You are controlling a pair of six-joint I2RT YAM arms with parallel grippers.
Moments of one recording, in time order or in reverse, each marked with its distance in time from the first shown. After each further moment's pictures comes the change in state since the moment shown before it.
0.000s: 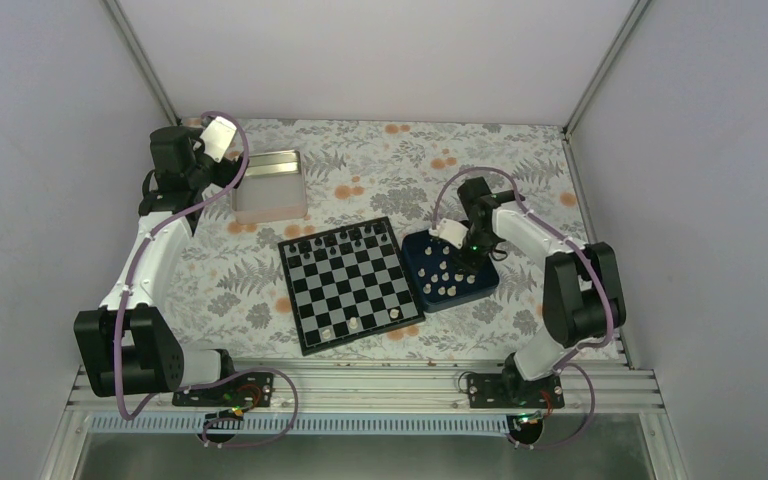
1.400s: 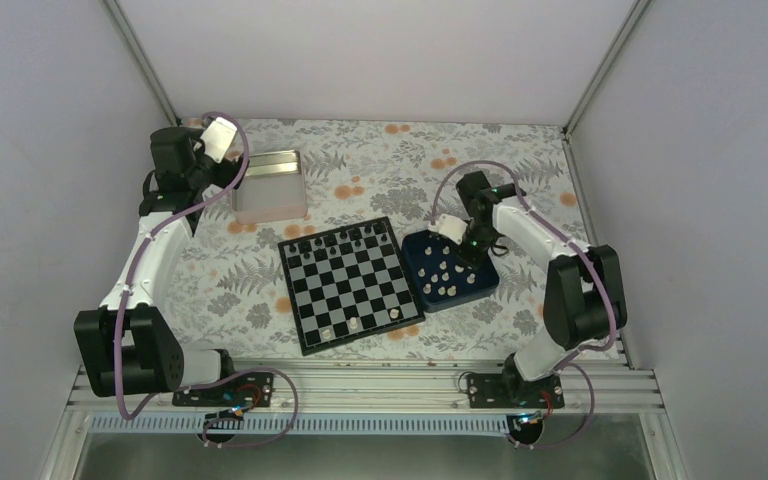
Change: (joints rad) left arm 0.000 0.000 -0.004 0.000 0.002 0.000; right arm 0.011 0.005 0.037 -0.059 -0.003 0.010
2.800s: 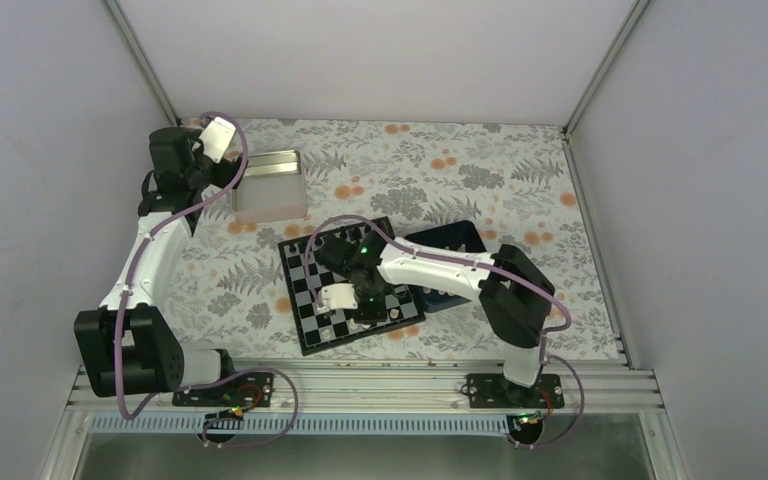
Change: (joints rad) left arm 0.006 0.000 0.000 0.000 -0.001 0.000; right arm 0.791 0.240 0.288 -0.068 -0.048 0.132
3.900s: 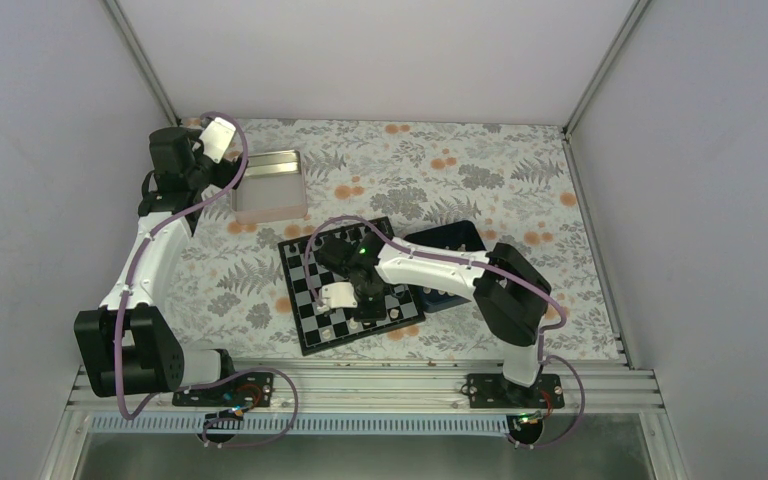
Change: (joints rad) left arm 0.000 0.000 -0.001 0.000 0.000 0.000; right arm -0.008 0.028 -0.009 0.037 0.043 0.000
